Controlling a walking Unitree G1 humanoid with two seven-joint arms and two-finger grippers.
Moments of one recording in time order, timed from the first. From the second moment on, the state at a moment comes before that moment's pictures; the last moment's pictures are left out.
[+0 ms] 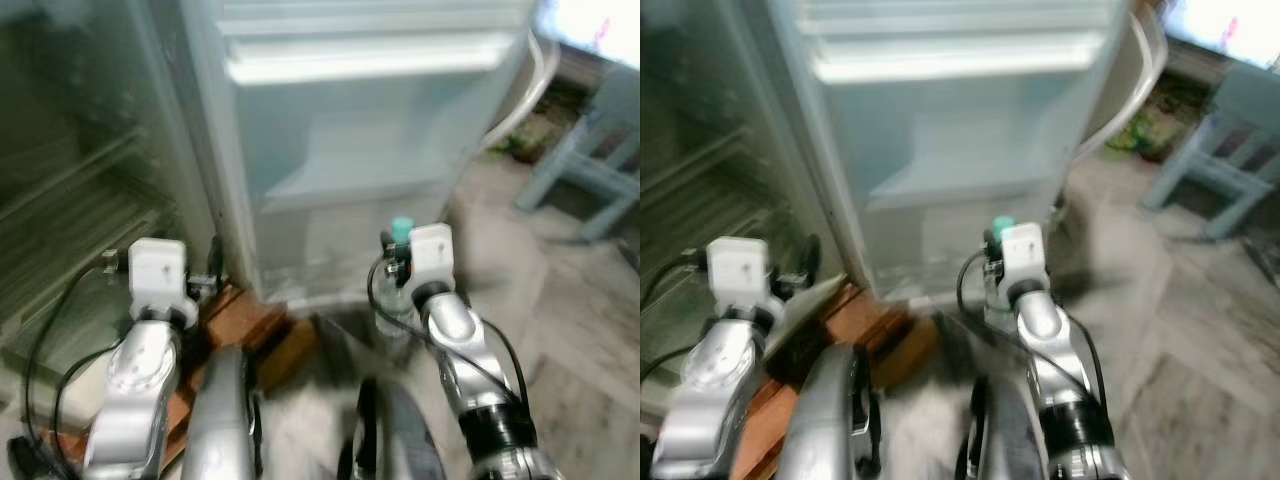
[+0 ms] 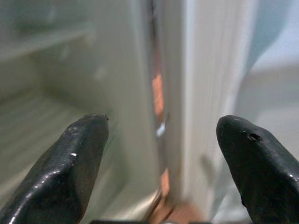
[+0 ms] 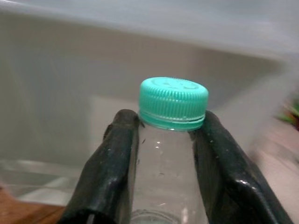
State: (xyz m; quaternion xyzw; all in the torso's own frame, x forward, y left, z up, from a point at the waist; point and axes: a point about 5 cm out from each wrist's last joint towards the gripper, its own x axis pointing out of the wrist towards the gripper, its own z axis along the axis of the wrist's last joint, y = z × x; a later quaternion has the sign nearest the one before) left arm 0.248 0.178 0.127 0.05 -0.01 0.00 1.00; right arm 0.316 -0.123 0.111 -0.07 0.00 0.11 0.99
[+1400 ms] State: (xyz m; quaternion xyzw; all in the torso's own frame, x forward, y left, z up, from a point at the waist) left arm 0.192 0.177 0.150 0.05 0.06 -0.02 1.00; right arm 0.364 -0.070 0.194 -0.42 -0.36 0.22 0.80
